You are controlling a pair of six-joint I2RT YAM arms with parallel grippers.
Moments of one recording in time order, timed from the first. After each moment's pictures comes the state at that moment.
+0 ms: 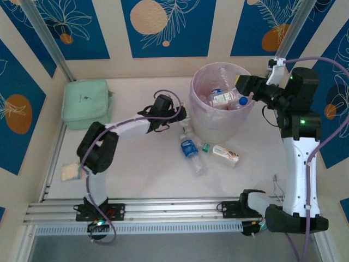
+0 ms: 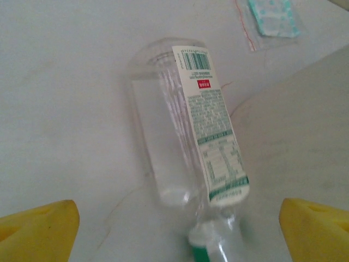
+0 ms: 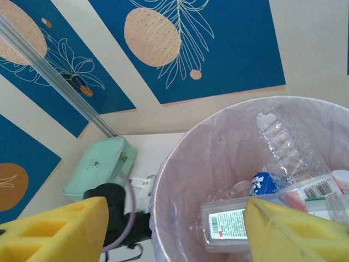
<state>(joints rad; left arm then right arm) -0.63 1.96 1.36 -0.11 0.00 -0.75 -0.09 1.11 1.56 -0.74 -0.59 0.32</state>
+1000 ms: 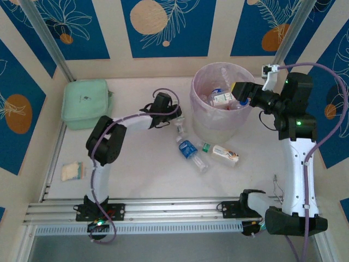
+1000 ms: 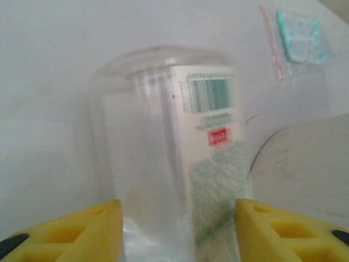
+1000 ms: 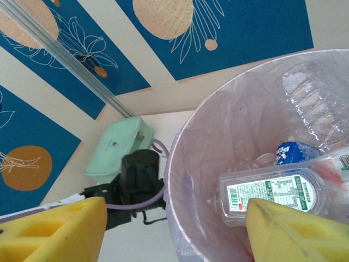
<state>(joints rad) -0.56 2.06 1.42 -0.06 0.04 -0.77 -0.08 1.09 1.47 -0.74 -0.68 0.35</state>
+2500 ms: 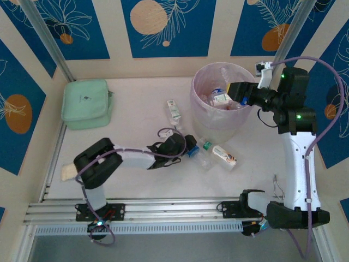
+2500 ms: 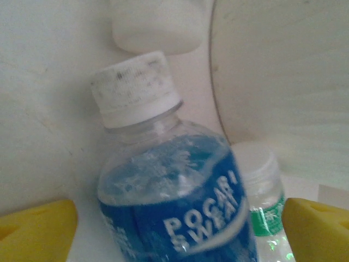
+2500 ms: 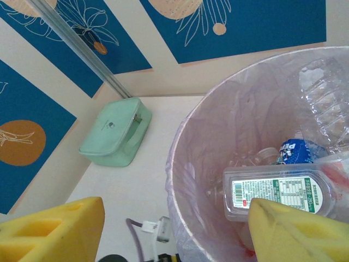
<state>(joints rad) -0.99 1.82 0.90 0.24 -0.18 -1.38 -0.04 1.15 1.57 -0.86 -0.67 0.24</state>
